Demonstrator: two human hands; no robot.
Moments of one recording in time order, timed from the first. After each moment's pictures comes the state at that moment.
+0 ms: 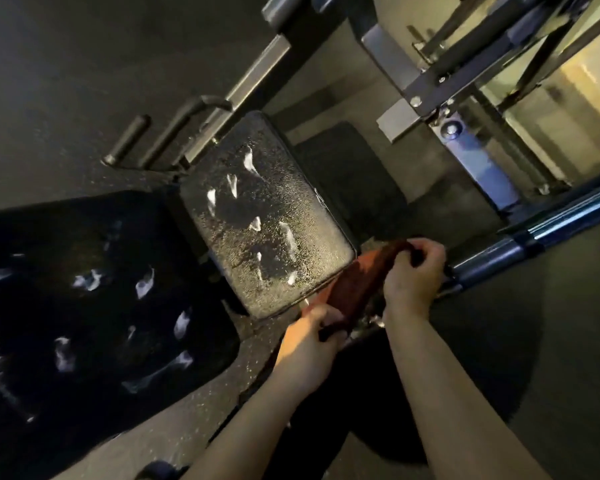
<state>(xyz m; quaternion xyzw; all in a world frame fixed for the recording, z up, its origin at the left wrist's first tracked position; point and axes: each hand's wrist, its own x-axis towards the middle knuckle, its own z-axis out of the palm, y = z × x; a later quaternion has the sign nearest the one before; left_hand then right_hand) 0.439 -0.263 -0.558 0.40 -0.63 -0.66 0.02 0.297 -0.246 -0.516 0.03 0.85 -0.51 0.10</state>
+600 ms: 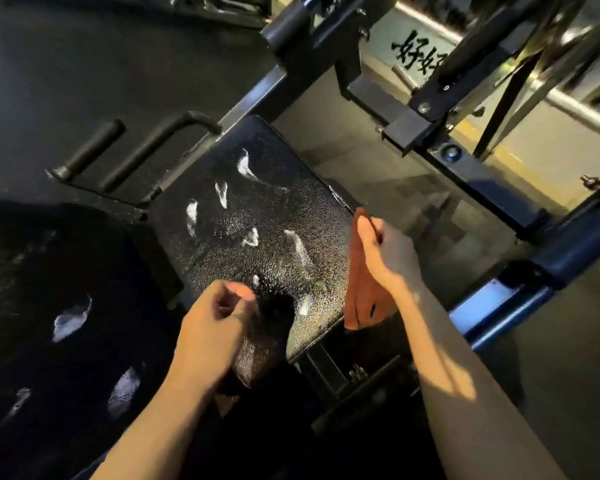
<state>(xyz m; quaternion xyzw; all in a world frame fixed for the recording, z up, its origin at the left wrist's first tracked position) 0.468 -0.361 -0.727 0.42 -0.62 -0.60 0.29 0.236 -0.291 -0.665 -0.30 0.93 -0.21 0.04</state>
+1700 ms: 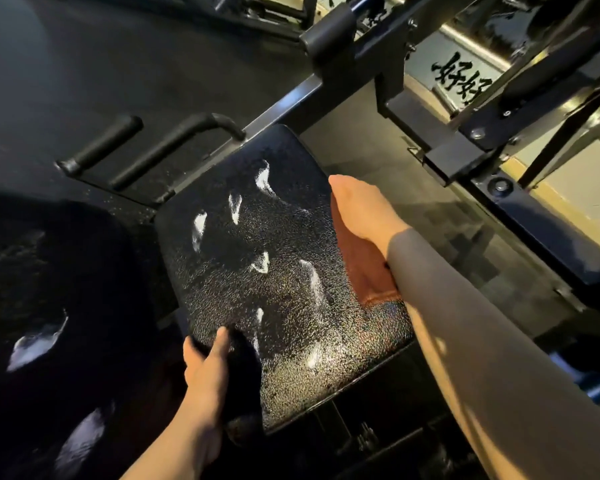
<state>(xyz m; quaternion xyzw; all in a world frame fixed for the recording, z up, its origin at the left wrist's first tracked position) 0.418 -0.378 -0.826 0.60 -0.26 -0.71 0.26 0.195 -0.428 -0.650 -0.50 0.87 -0.04 0.05</state>
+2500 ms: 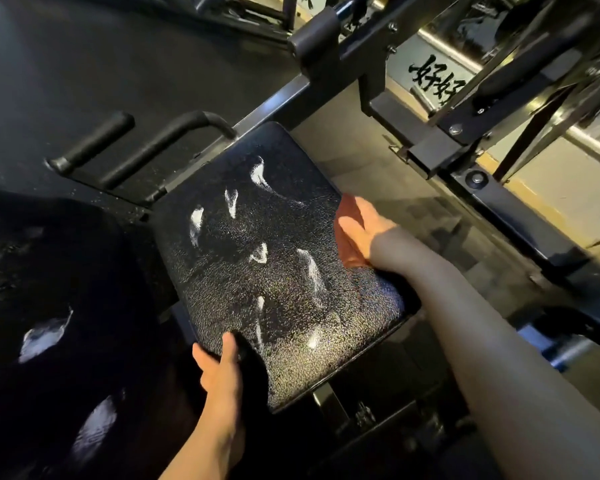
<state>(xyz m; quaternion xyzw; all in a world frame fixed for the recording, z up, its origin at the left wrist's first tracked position) 0.414 -0.351 -0.829 0.60 -0.24 -0.72 0.26 0.213 -0.363 -0.650 -0.43 0.89 -0.01 0.12</state>
